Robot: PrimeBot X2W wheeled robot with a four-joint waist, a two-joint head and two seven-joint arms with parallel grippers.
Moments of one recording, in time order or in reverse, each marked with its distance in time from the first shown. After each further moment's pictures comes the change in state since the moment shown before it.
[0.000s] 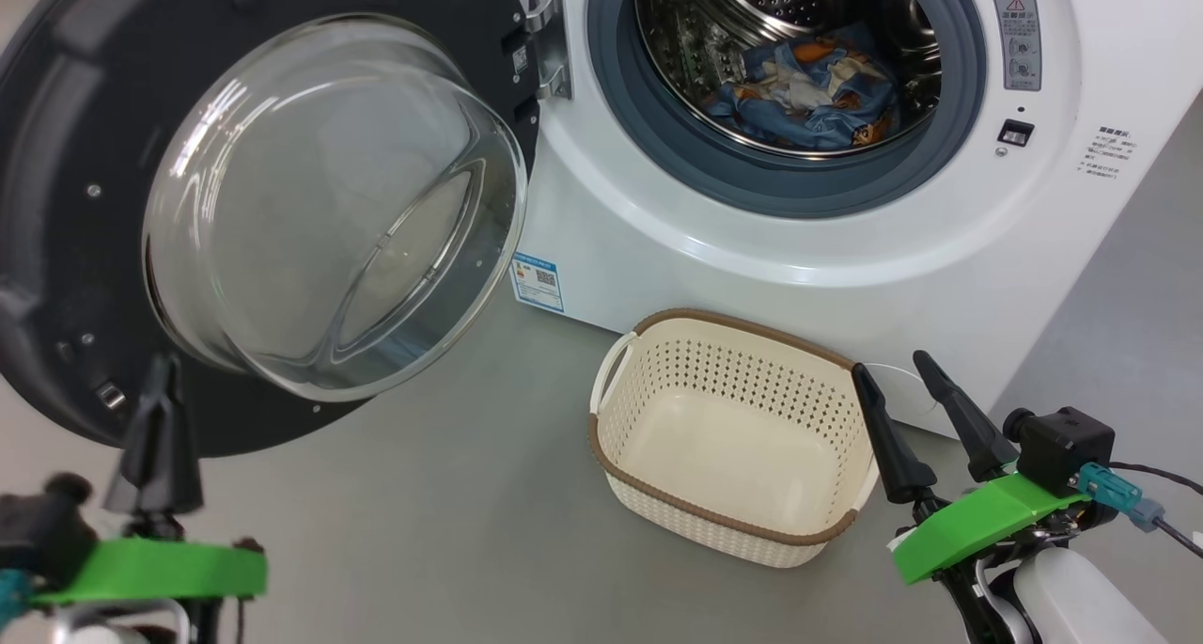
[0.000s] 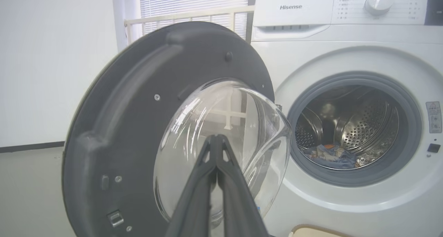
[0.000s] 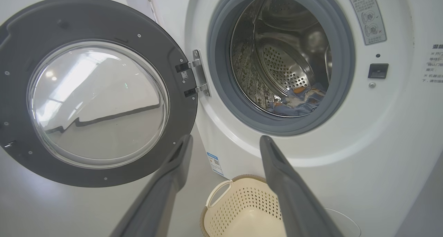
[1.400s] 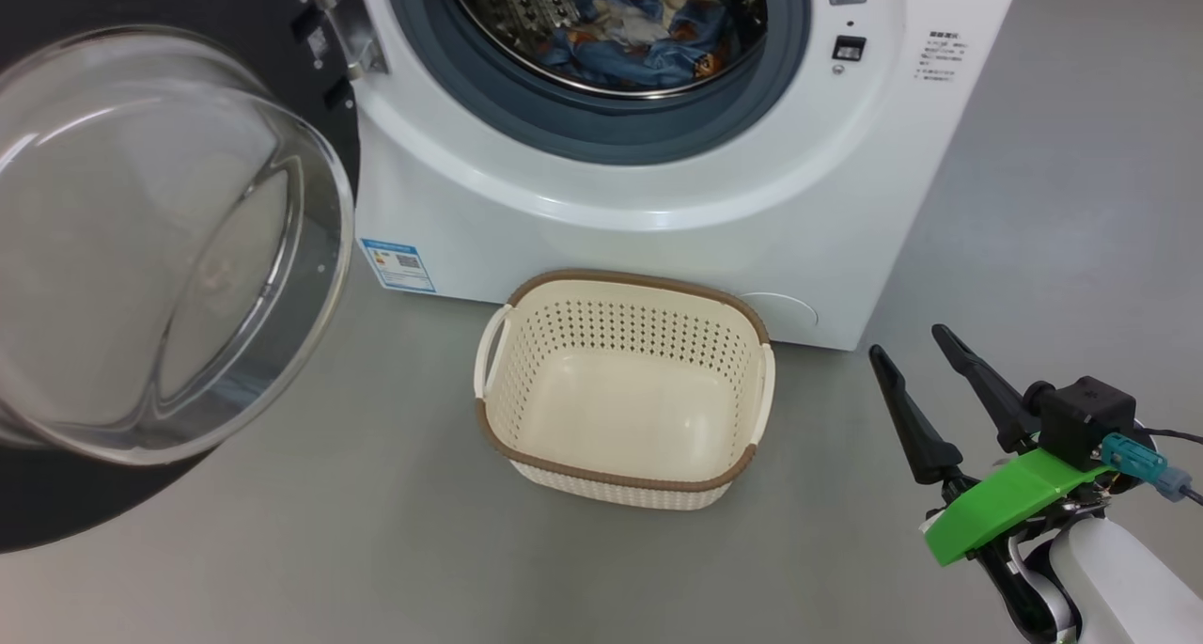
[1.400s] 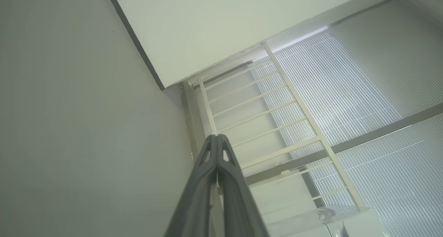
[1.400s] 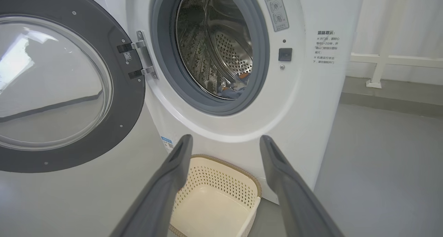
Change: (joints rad) left arm -0.552 0.307 0.698 0.775 -0.854 -0.161 0.290; right arm -0.049 -0.114 0.069 -0.022 0.008 0.000 0.016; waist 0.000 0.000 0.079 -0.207
